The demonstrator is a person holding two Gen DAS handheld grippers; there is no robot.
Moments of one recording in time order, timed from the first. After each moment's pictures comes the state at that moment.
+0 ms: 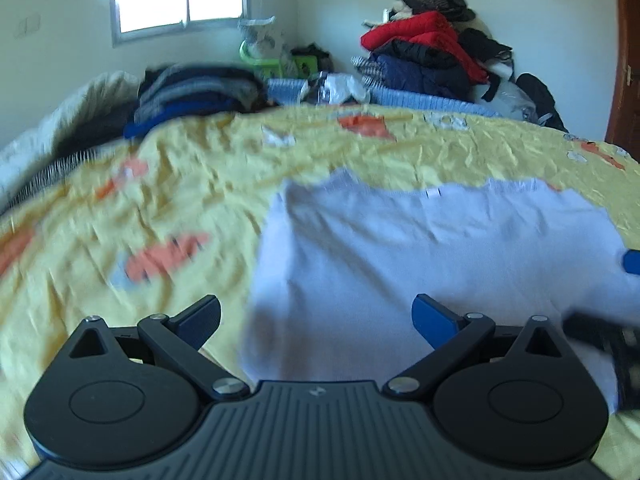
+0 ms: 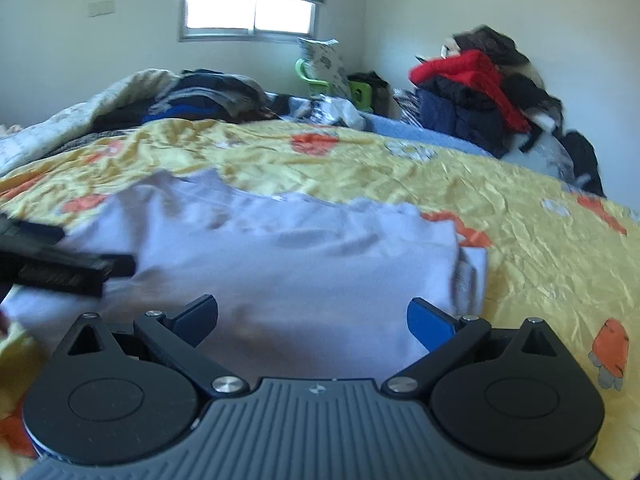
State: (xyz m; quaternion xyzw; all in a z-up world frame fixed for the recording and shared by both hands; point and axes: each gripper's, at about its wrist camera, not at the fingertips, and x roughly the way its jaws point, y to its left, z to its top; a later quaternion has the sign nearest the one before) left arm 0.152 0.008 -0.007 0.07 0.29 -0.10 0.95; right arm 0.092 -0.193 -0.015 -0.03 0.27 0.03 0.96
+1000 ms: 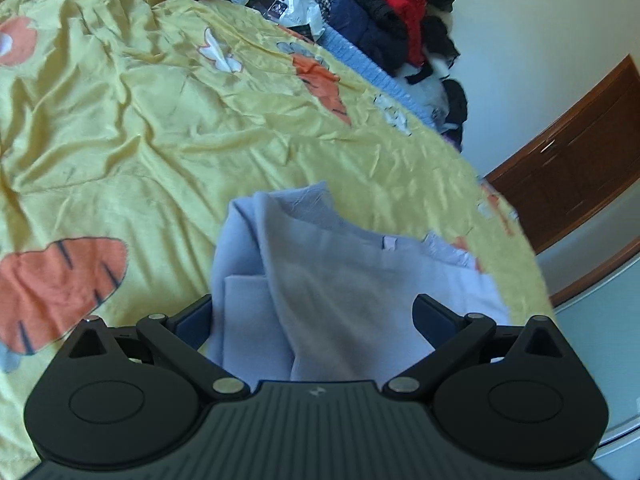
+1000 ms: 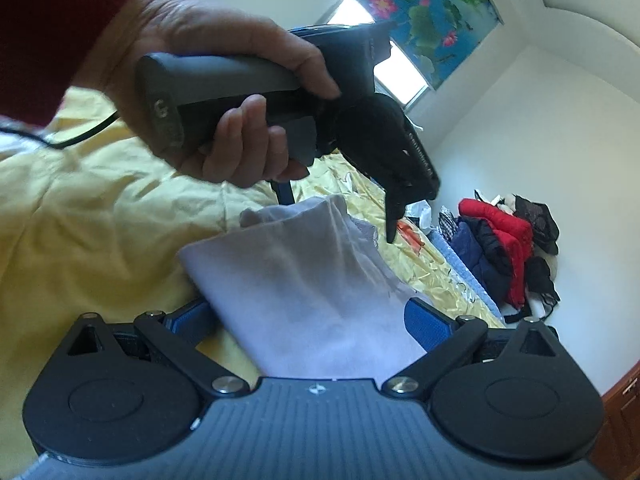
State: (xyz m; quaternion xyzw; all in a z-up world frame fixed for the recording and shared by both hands) left arm 0.297 0.065 -0.017 -0.19 0.45 -0.30 0.82; right arm 0.061 0.000 -0.037 -0.34 0.20 0.05 0.92
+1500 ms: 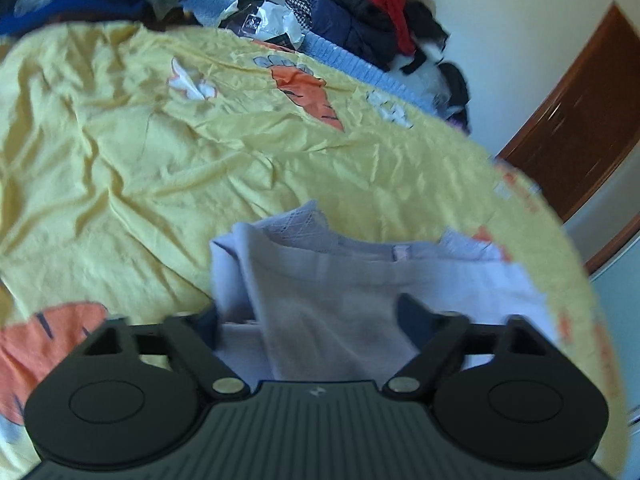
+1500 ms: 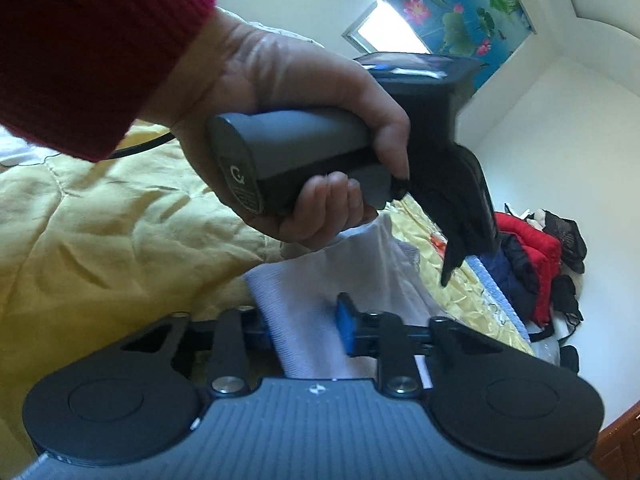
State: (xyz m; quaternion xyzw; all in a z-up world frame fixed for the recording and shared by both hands) left arm 0.306 0.029 -0.011 -0.09 0.43 -0.29 0.85; right arm 0.085 0.017 -0.046 -0.36 0.21 0.10 0.91
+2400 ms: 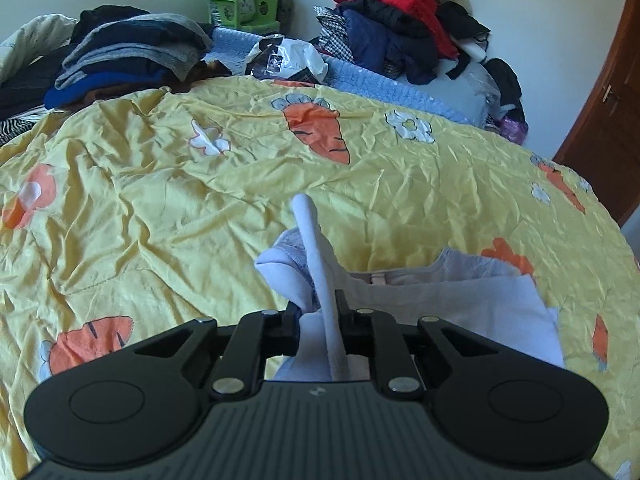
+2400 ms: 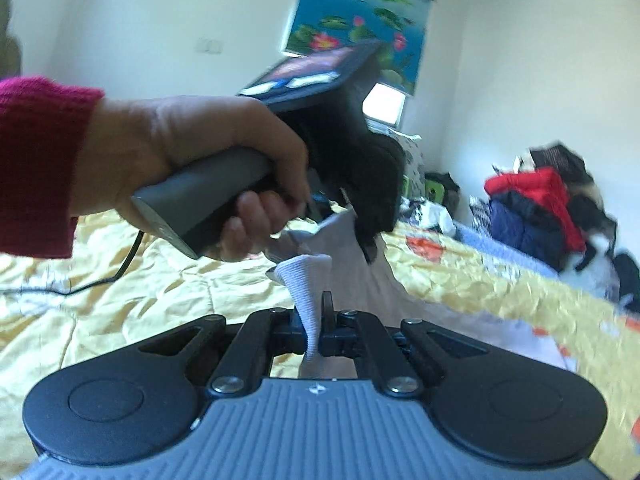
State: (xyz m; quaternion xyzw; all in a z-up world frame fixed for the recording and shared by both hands) left arm 0.268 -0.024 0.052 -0.02 0.41 -0.19 0.89; right arm 0.033 -0.091 0.006 -0.10 0.14 0.12 0.98
